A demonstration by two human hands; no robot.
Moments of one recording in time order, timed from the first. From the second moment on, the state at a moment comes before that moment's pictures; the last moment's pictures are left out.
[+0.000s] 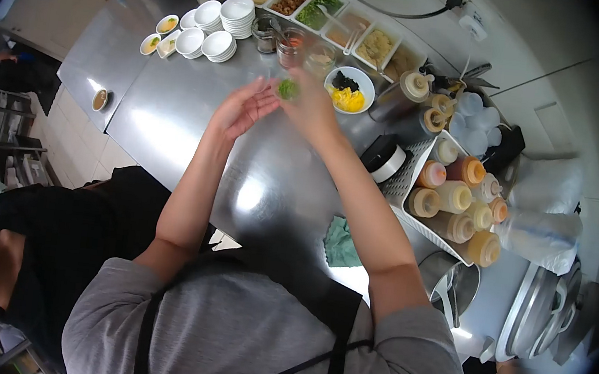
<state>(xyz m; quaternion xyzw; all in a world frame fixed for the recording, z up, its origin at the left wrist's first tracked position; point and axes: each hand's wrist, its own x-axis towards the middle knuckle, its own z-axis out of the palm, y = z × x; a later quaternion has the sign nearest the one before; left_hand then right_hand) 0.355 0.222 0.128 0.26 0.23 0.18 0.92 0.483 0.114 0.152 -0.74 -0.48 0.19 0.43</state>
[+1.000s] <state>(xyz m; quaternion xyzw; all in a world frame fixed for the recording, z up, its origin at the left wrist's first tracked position) 0.344 0.210 0.101 0.57 0.36 0.20 0.72 0.473 0.076 0.123 -0.80 -0.50 0.22 0.22</state>
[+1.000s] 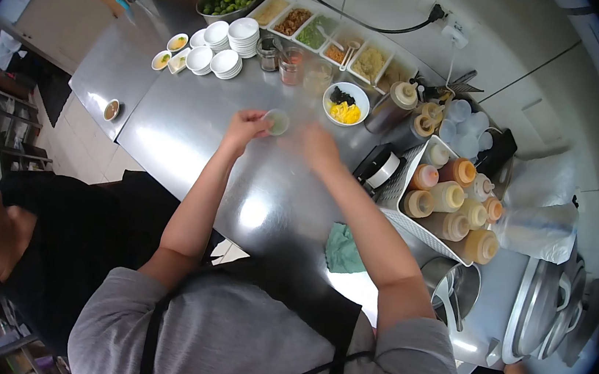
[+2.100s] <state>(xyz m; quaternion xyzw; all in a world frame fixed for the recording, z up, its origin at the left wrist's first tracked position) 0.302 0.215 0.154 0.42 0.25 0.19 0.85 0.582 -0.080 0.272 -0.80 -0.39 -0.11 0.44</state>
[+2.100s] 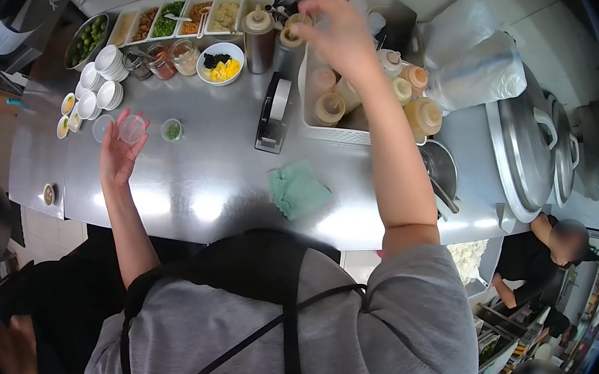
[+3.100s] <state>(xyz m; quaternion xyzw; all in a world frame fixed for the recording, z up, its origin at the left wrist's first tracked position) 0.346 0.151 0.176 0.31 0.15 0.09 0.93 0.598 -0.108 0.328 -0.88 -0.37 -0.10 0.28</state>
